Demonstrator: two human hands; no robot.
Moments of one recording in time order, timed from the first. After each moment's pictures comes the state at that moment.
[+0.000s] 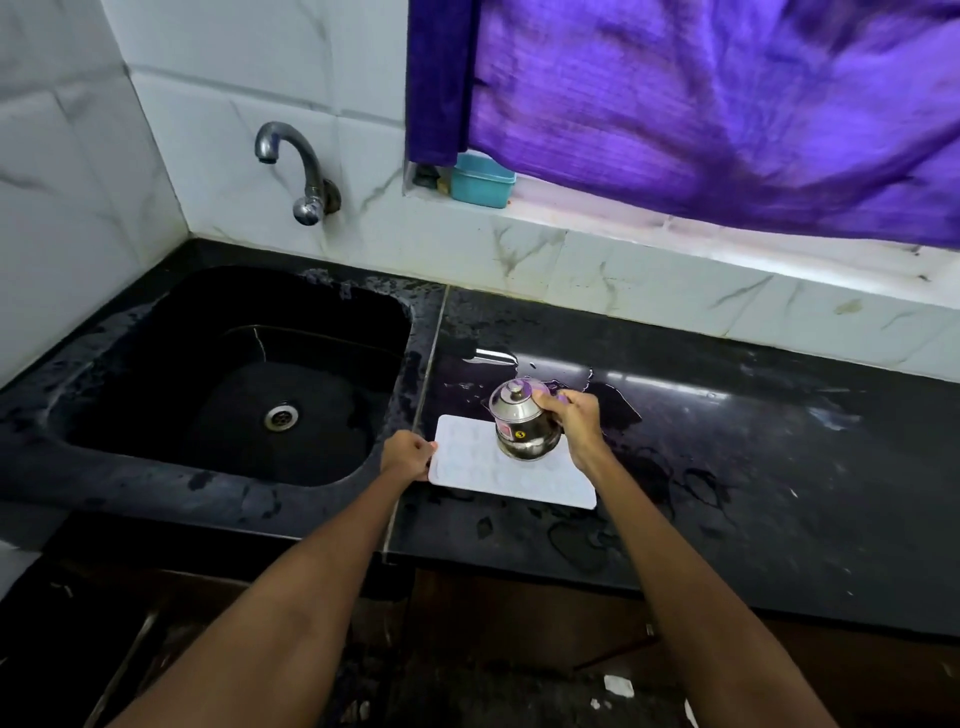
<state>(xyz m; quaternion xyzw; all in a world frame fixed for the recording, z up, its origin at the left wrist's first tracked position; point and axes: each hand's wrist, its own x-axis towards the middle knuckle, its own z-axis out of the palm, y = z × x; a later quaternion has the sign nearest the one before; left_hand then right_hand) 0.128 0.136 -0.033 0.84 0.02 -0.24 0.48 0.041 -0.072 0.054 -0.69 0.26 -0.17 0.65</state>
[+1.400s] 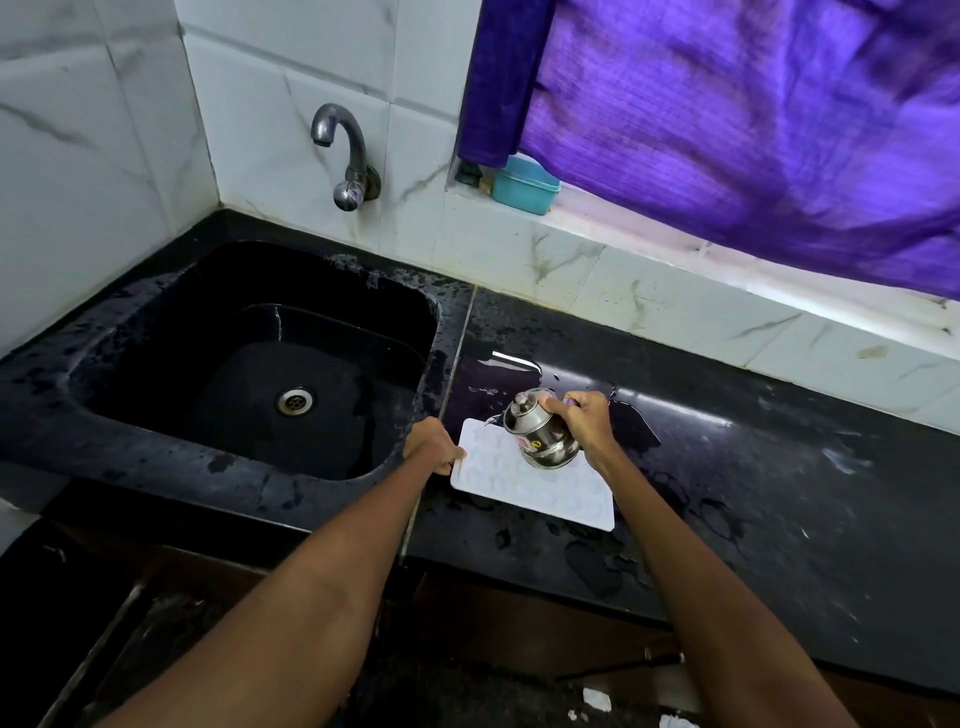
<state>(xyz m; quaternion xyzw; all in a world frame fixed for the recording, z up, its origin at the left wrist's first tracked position) 0.138 0.132 0.004 0.88 0.01 -0.28 0.39 0.072 -0.055 0.068 -0.81 0.26 -0.13 0.51</state>
